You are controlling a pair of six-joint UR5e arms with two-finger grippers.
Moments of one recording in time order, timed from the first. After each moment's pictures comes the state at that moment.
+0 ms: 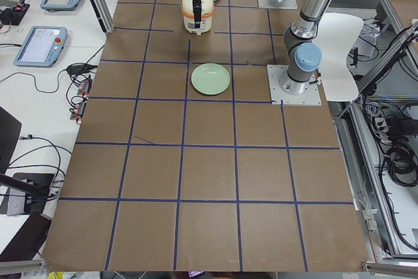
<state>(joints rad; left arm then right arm) -1.50 -1.56 -1.59 -1.55 1.67 0.00 1.61 -1.52 1.44 -1.38 -1.60 0.09</state>
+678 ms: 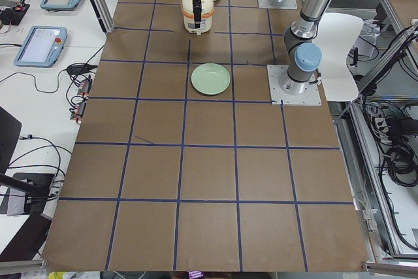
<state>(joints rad) -1.50 -1.56 -1.59 -1.55 1.67 0.00 1.61 -1.52 1.44 -1.38 -1.61 0.09</state>
